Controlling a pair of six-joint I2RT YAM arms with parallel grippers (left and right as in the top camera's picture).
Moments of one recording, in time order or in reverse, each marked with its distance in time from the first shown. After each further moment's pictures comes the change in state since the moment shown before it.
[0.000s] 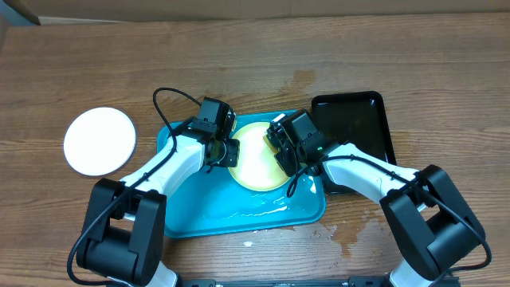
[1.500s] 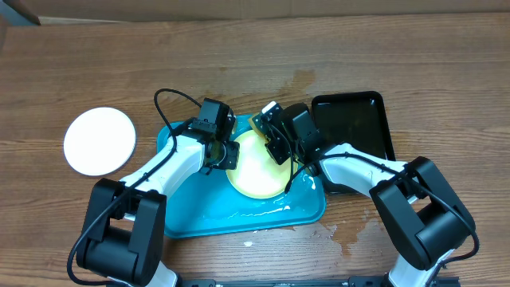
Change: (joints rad) left arm -0.001 0.000 0.000 -0.031 0.005 0.021; right arm -0.006 0.059 -0.013 0.323 -0.081 -0.031
